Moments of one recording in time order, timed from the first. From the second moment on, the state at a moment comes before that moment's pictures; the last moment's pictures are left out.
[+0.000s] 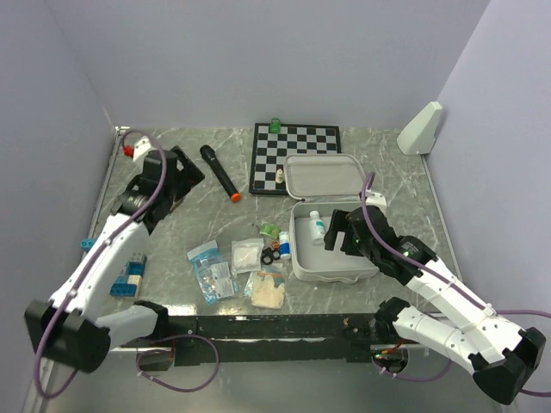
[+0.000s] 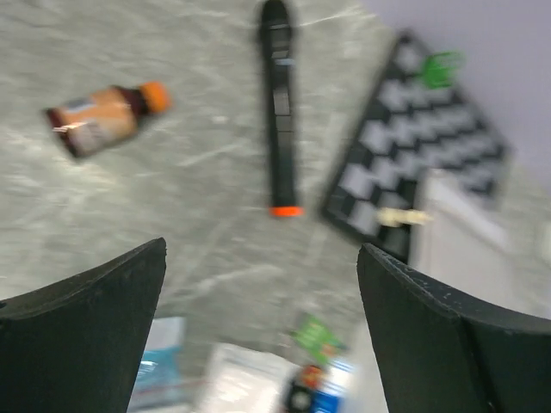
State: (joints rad) left arm -0.36 1.12 1.08 -0.51 -0.35 -0.88; right arm 0.66 0.80 0.78 -0.76 0.30 0.68
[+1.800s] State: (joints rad) left arm -0.05 1.87 1.22 -0.52 -0.18 -0.44; right arm 0.65 0.84 0.71 -0.61 0.16 0.65
